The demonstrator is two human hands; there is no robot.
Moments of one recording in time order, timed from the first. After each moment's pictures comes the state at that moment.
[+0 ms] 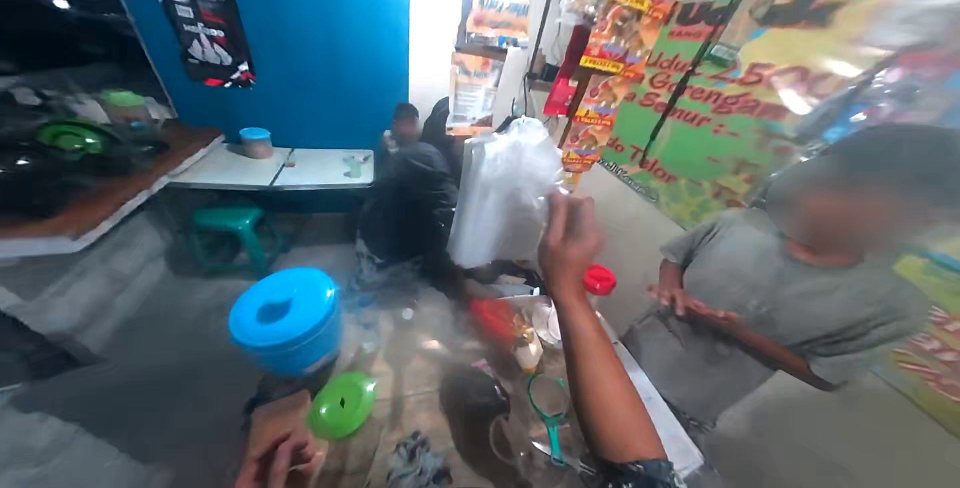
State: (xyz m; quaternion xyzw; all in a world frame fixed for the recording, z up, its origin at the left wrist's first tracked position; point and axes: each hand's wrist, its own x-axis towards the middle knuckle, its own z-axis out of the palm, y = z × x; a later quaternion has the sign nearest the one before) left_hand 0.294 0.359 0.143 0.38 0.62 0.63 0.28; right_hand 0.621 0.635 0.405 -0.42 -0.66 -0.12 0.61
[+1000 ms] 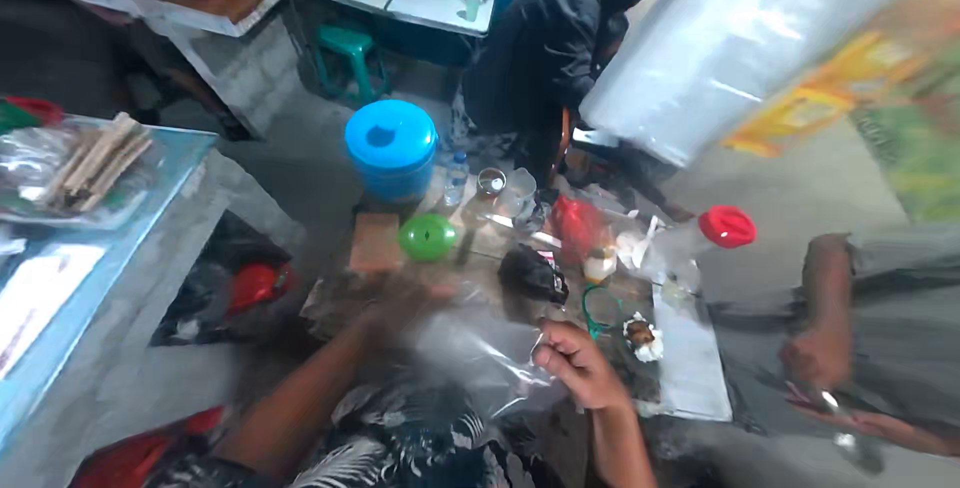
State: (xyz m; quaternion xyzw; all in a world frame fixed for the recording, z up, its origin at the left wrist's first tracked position) left_hand 0.323 0.365 0.149 0.50 0.38 0.47 0.63; right_hand 0.625 0.446 0.224 -0.11 -0.75 0.59 0.27
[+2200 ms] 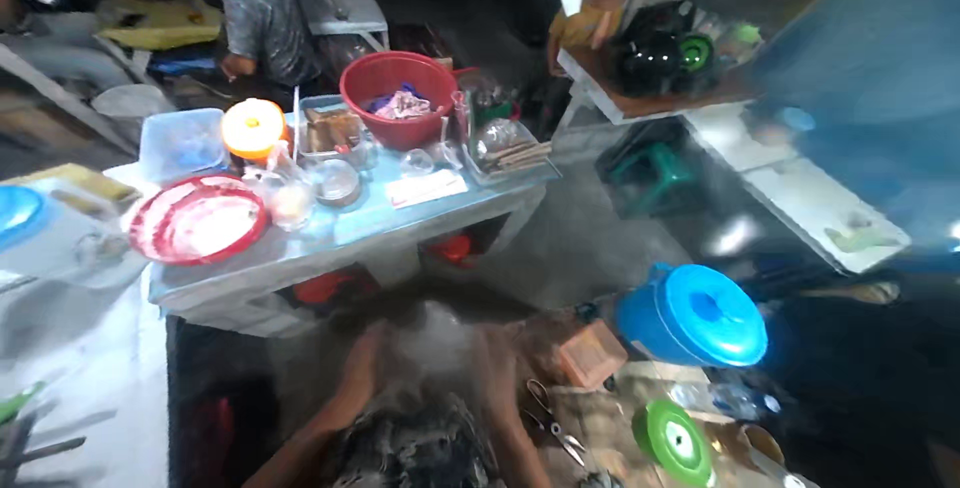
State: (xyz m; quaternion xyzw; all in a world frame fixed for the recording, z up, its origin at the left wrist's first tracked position) left_hand 0.217 -0.011 0.100 -0.06 0.91 0.36 0.18; right_hand 0.238 0.208 0.156 -0.11 -0.66 0.74 0.02
